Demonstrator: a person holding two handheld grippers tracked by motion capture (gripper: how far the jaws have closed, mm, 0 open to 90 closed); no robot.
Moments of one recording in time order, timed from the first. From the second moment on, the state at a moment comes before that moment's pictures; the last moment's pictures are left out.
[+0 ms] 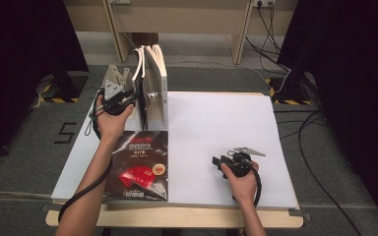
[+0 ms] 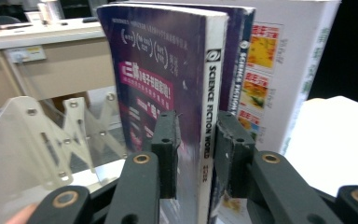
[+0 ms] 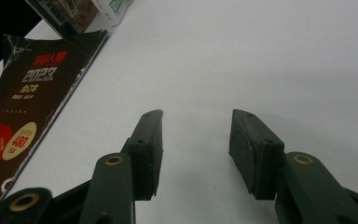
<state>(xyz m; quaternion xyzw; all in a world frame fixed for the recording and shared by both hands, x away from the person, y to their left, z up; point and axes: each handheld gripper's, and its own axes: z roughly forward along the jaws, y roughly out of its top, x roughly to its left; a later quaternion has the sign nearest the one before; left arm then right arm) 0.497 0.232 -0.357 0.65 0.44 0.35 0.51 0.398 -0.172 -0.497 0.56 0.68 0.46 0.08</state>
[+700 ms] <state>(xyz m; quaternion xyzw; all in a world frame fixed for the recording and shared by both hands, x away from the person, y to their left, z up) 0.529 0.215 -0.349 0.65 0.50 0.35 0.45 0.399 -0.173 -0.499 0.56 0.69 0.46 0.07</state>
